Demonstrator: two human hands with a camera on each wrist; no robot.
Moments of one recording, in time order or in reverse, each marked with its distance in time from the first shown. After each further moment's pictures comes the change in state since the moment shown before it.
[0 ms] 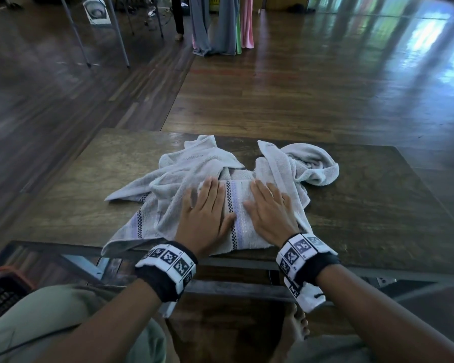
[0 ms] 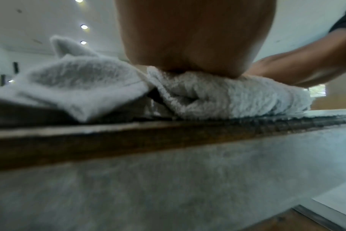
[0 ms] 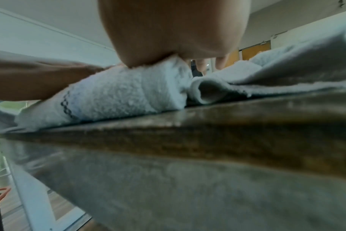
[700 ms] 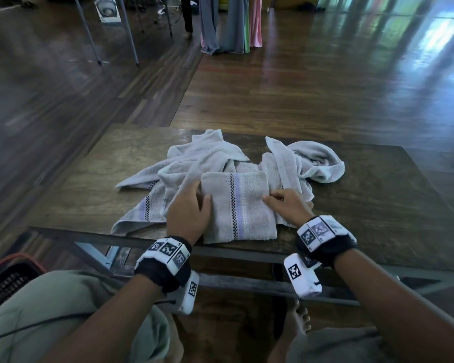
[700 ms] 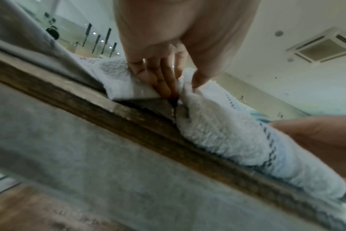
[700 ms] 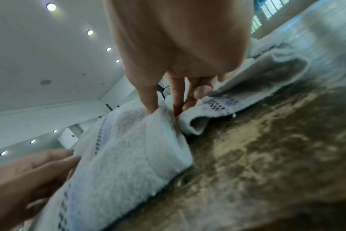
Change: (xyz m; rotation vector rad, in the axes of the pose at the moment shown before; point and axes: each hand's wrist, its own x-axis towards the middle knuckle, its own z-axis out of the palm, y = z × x) left_hand -0.014 -0.022 -0.018 -0.543 0.195 -0.403; right_hand 0.010 0.026 -0.009 0.458 -0.140 0.360
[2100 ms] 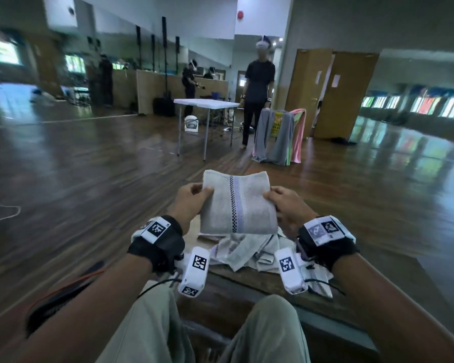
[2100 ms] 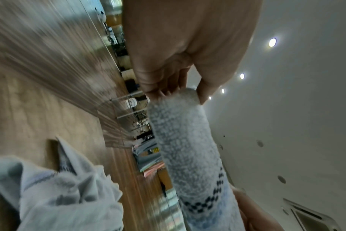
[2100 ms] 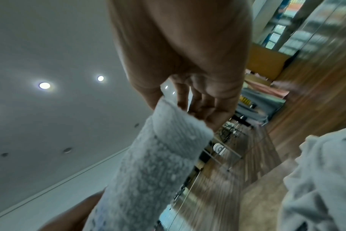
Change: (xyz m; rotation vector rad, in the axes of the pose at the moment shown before) left_hand -0.053 0.056 -0.282 -0.866 0.181 -0.271; right_hand -0.179 -0.244 -0.085 0.617 -0.156 -0.332
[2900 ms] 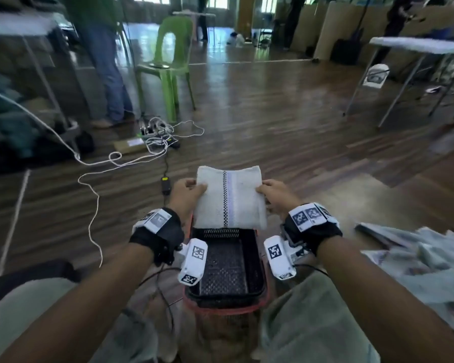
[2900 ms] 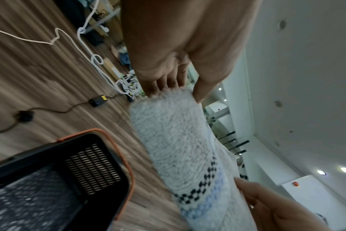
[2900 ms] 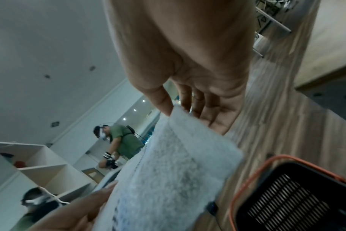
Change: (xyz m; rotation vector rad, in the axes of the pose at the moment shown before) left_hand -0.072 -0.125 -0.295 0.081 0.809 -0.240; right_hand 0.038 0.065 0.370 -0.219 -0.756 0.028
